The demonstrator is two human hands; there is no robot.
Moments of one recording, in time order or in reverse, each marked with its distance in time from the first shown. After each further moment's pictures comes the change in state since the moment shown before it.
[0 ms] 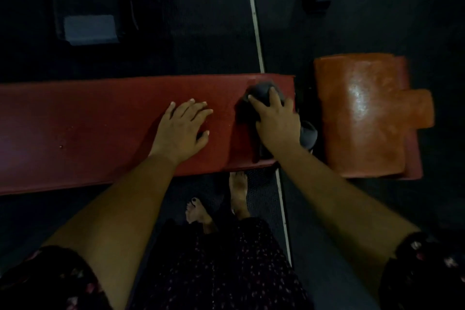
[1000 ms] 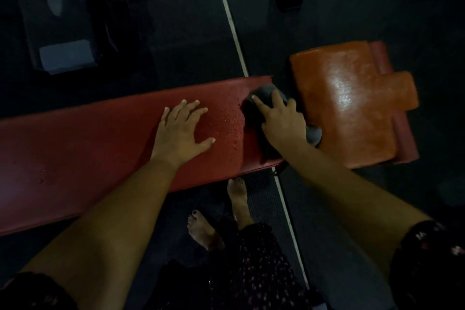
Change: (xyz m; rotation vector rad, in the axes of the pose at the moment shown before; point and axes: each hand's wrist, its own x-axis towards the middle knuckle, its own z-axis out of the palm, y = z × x) left_hand 0.036 0.029 -0.006 -0.146 -0.069 -0.069; right_hand 0.003 0.056 0.015 -0.026 -0.053 0.084
